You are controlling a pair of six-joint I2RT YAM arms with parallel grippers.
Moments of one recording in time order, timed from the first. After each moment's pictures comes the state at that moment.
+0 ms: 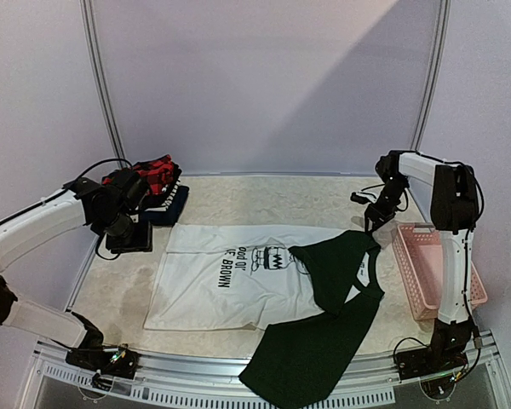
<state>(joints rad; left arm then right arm) -0.48 1.28 1.03 -0.99 -0.24 -0.59 0.08 2.33 1.95 -1.24 -0.24 -0.60</state>
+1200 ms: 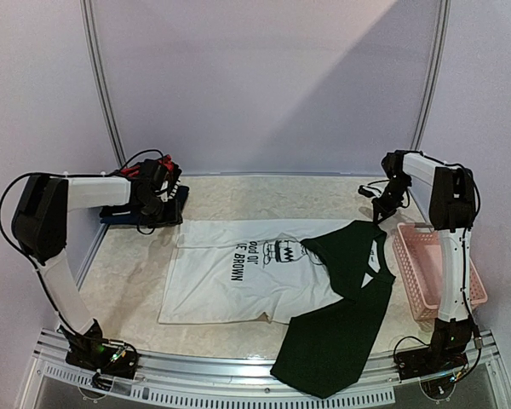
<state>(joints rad) -0.29 1.82 1.21 -0.43 -0.04 -0.38 0.02 2.42 2.07 -1.16 -0.18 -0.54</state>
